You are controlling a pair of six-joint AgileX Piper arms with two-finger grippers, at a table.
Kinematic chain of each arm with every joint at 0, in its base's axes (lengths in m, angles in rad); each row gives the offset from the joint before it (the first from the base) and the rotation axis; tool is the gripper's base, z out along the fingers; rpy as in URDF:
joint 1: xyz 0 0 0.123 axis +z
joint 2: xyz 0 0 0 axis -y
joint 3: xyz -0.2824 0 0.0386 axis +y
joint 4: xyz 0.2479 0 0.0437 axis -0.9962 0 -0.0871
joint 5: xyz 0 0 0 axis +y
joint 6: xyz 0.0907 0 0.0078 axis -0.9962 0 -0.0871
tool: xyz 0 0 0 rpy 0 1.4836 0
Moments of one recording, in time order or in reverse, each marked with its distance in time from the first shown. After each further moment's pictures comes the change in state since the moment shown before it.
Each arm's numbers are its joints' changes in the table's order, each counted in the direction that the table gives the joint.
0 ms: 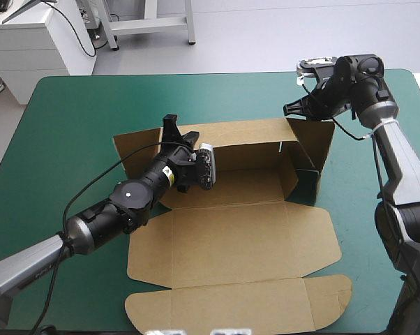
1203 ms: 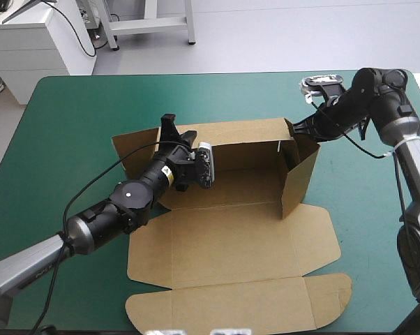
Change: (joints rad) left arm 0.000 0.000 0.000 0.004 0.031 0.001; right arm -0.042 0.174 0.242 -0.173 0.035 0.157
